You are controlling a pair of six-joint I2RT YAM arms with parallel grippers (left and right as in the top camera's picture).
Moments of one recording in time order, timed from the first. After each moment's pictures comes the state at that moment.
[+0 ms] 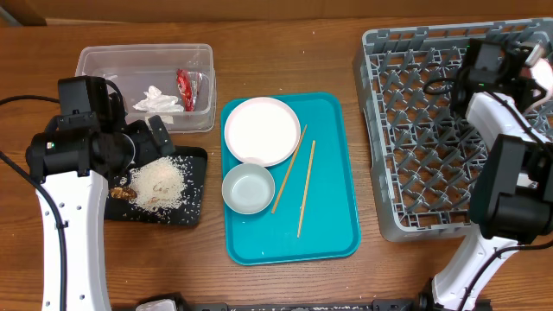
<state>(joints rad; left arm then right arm) 0.16 1.35 1.39 -1.20 0.08 -0.31 -0.19 2.08 1.43 -0.16 1.21 -0.05</state>
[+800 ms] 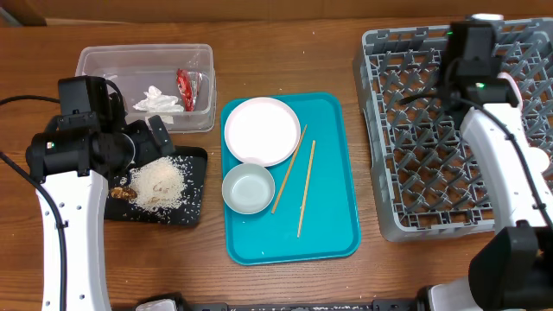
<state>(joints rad) 0.16 1.35 1.39 -1.20 0.08 -0.31 0.02 1.67 1.44 -0.55 0.48 0.04</state>
